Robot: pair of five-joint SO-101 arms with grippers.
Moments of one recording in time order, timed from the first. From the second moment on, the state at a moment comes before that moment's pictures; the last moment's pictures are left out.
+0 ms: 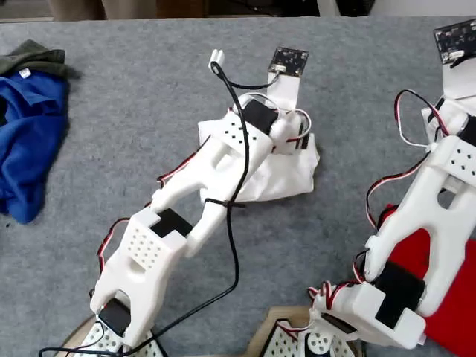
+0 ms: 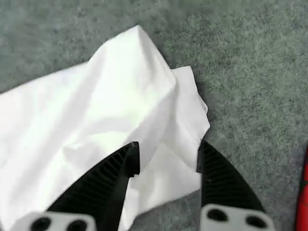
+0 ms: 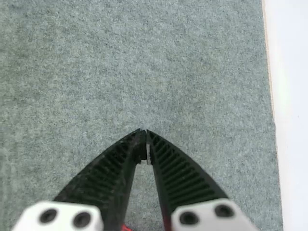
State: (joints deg) left arm 33.7 36.7 -45.6 75.5 11.7; right arm 29.9 -4.6 -0.9 56.8 34.9
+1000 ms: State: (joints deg) left arm -1.9 7.5 -19.3 91.0 1.2; right arm -18.8 46.7 -54.0 93.0 23.8
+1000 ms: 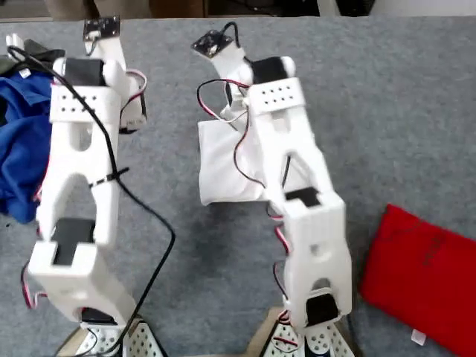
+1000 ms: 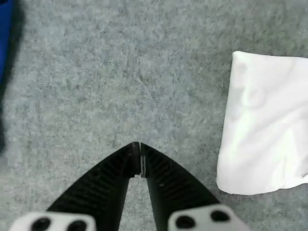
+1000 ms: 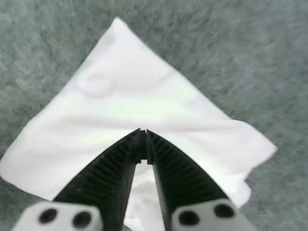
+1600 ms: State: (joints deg) left arm -2.5 -0.9 27.0 42.3 1.4; right arm -15.2 59.7 -64.8 101.3 26.0
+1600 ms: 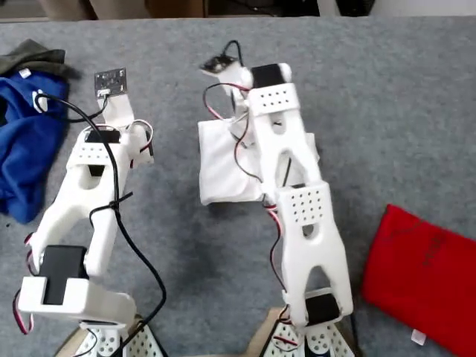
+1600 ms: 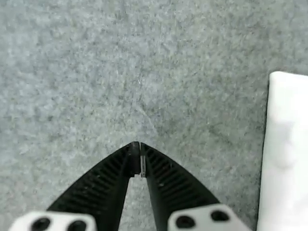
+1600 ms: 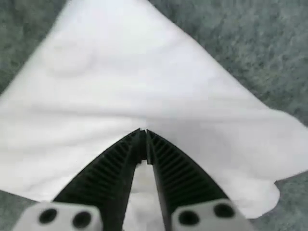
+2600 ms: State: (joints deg) left arm -2.5 6.2 25.2 42.1 1.2; right arm 2.8 31.4 -21.8 96.8 41.6
